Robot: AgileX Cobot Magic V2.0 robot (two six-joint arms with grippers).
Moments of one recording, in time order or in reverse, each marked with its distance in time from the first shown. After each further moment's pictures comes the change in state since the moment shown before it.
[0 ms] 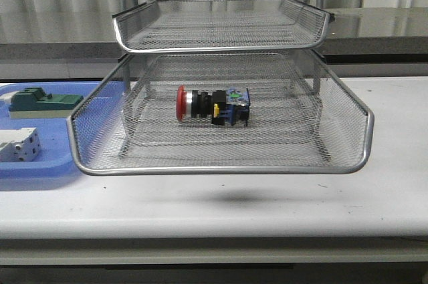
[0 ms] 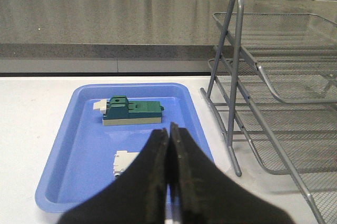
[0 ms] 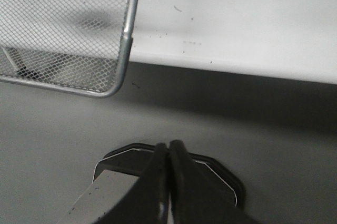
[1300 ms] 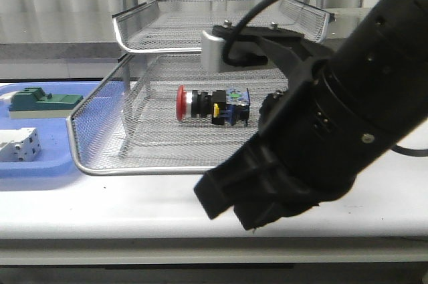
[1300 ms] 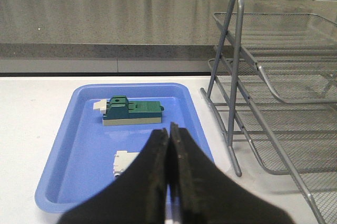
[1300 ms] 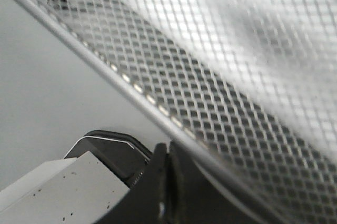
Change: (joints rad) left arm 0.000 0.000 0.000 0.000 0.000 0.000; right arm 0.552 0.546 -0.034 -0.088 -0.582 -0.024
